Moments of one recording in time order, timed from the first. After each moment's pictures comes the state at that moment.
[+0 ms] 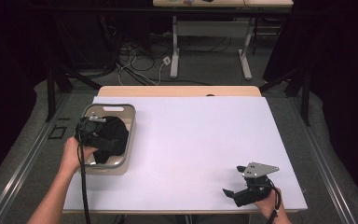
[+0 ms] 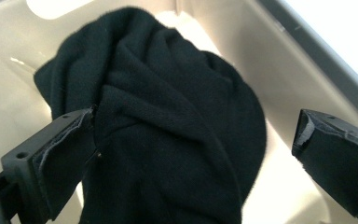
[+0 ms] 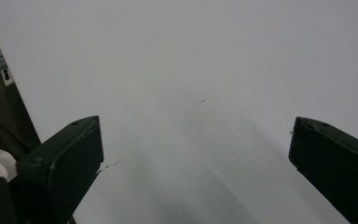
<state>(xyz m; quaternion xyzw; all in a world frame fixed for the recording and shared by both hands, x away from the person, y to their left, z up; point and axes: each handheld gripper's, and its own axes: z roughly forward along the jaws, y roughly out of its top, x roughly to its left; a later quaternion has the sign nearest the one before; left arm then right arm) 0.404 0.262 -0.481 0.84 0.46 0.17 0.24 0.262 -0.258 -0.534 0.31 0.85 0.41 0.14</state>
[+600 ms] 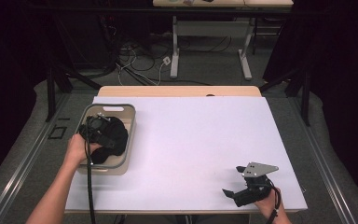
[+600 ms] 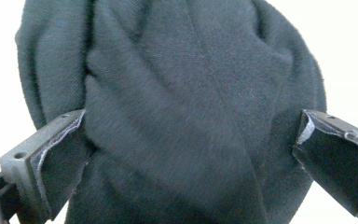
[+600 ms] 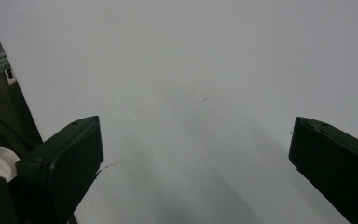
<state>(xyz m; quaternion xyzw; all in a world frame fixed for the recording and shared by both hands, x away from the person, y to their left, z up) 0.436 0.265 -0.507 0.85 0.48 0.11 0.16 0.263 -0.258 -0.536 0.31 0.85 0.42 0.13</state>
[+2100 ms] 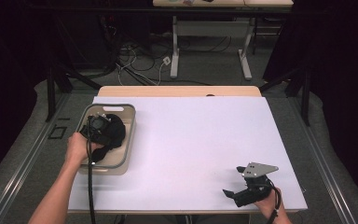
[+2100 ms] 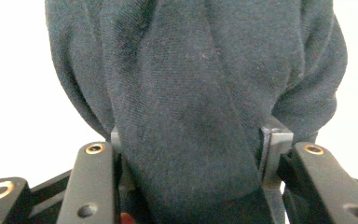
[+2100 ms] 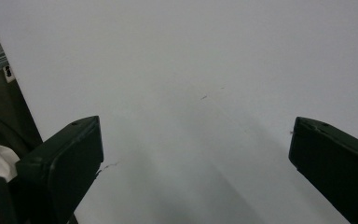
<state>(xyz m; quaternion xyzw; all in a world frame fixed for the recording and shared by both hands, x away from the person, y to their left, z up) 0.440 0.264 -0.512 0.85 0.48 0.18 0.12 0.262 -0.259 -0.536 0.31 0.85 0.41 0.14</state>
